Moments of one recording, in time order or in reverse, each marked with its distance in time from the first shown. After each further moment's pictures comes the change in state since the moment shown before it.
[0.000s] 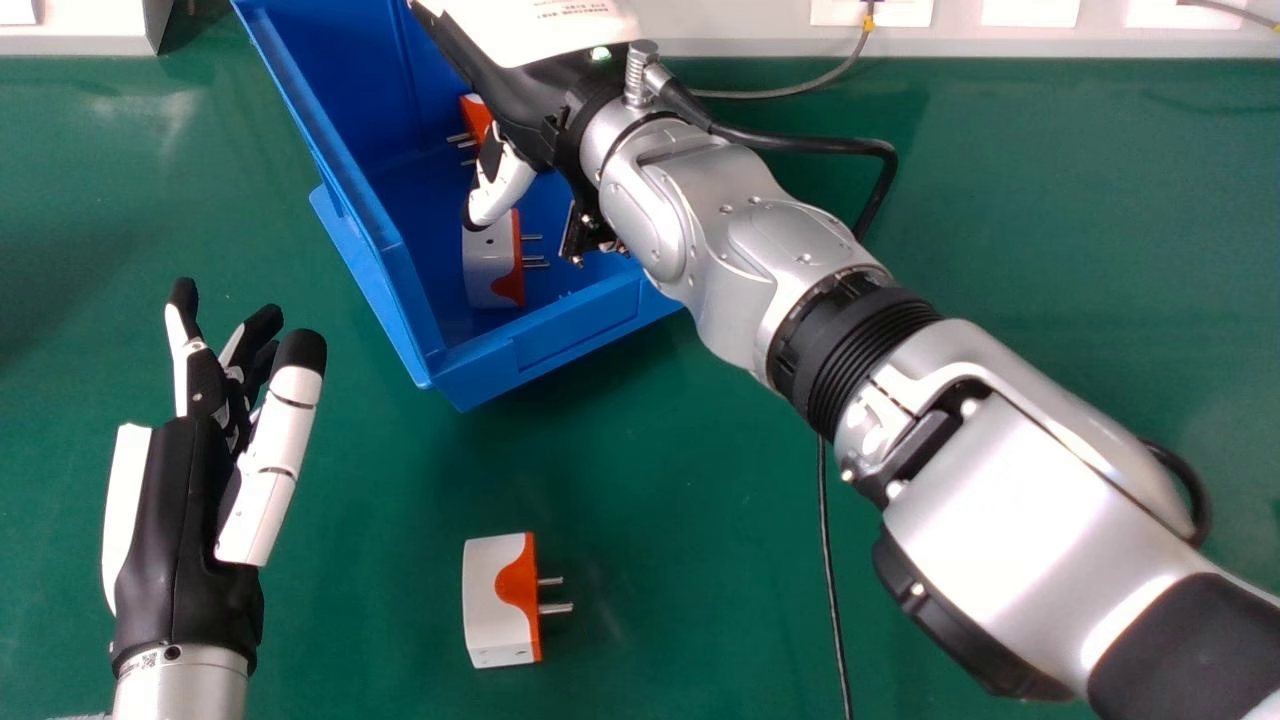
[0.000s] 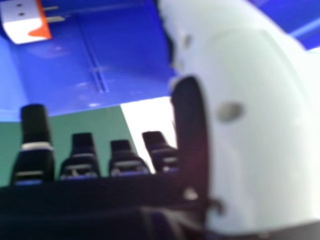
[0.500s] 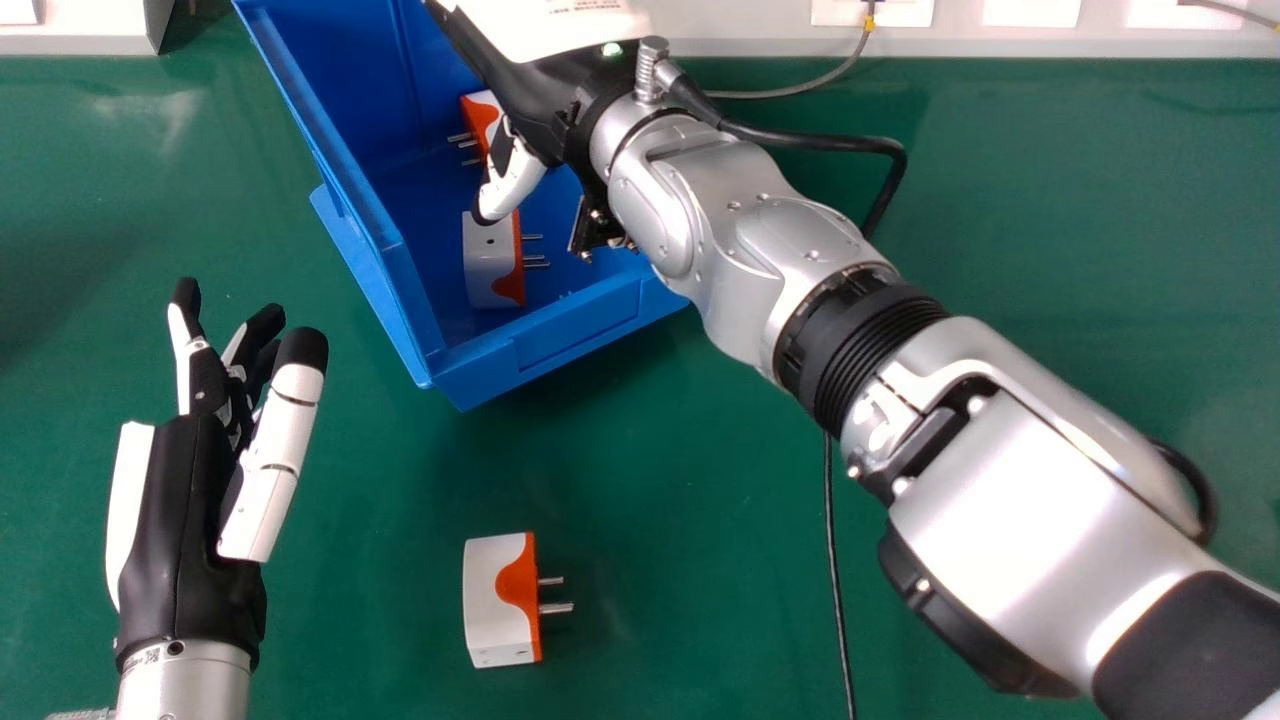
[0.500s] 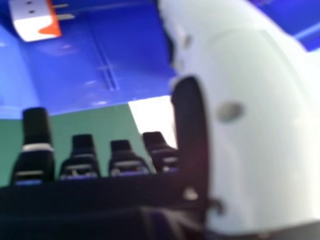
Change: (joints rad) left arm -0.017 0.000 0.001 0.019 0.000 0.000 0.001; right arm 0.007 -0.018 -0.011 -0.025 0.015 0.015 0.001
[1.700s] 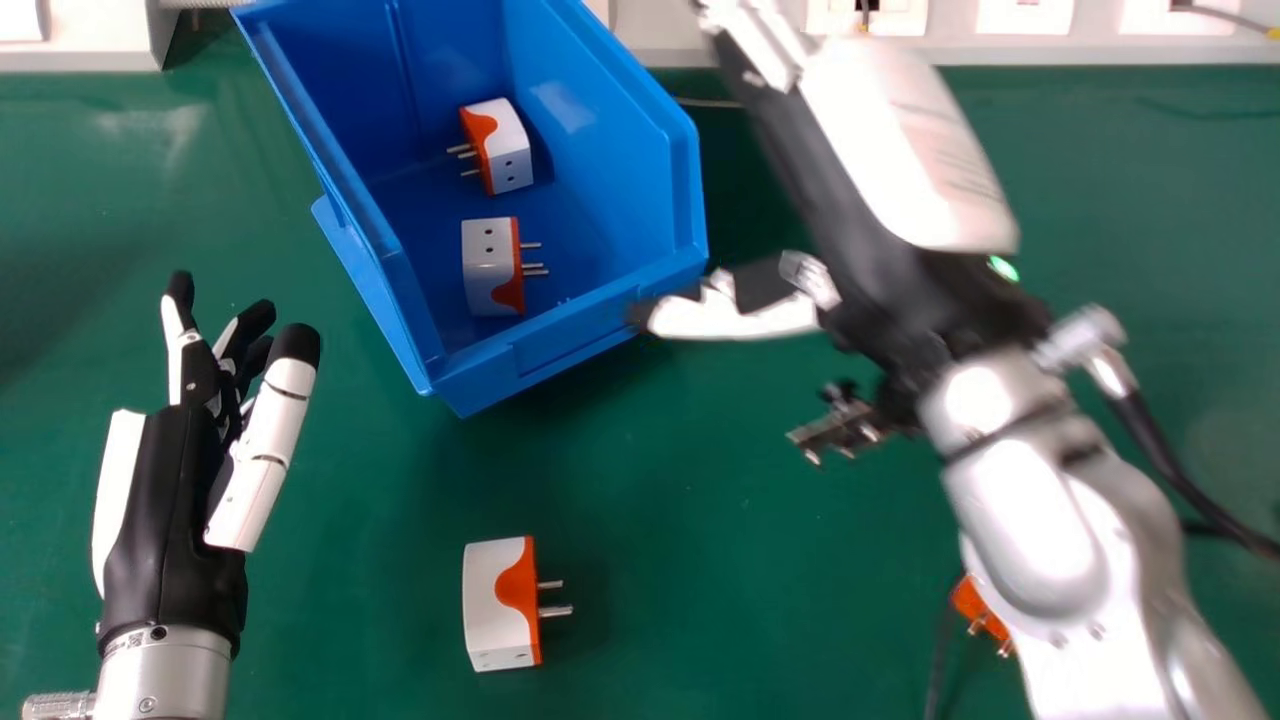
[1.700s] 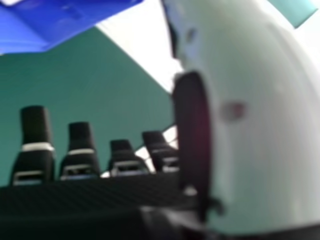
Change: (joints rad) left arm -0.037 0.048 0.032 0.052 -0.001 -0.003 -0.026; right arm 1.192 -0.398 -0.251 -1.758 -0.012 0.221 0.217
